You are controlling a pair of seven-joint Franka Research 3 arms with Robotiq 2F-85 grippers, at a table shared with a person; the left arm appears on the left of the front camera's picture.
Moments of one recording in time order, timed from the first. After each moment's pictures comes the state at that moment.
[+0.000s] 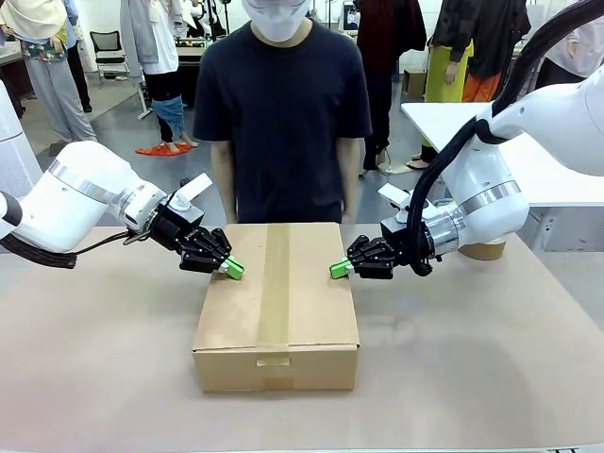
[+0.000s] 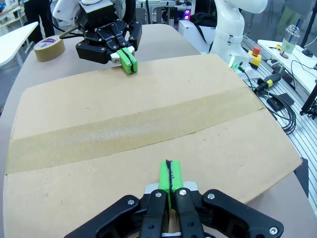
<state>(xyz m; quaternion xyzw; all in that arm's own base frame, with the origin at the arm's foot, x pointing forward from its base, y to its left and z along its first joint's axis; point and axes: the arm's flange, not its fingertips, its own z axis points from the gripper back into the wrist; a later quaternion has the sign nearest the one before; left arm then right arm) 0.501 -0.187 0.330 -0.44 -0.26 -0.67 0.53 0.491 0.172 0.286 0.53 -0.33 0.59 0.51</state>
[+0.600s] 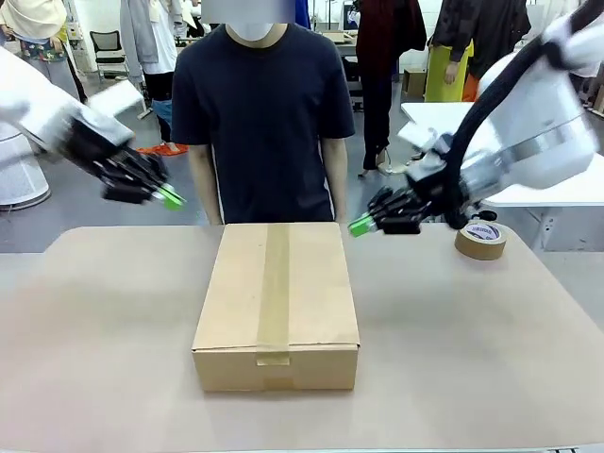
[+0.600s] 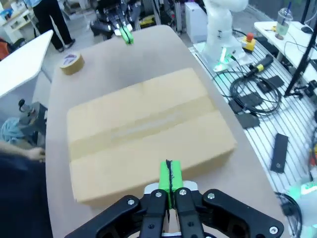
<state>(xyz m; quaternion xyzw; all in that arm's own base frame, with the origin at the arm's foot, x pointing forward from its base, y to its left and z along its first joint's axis) 0.454 -0.093 0.521 -0.33 -0.28 -0.72 0.54 0.438 0.140 0.447 0.41 -0.33 0.63 0.57</state>
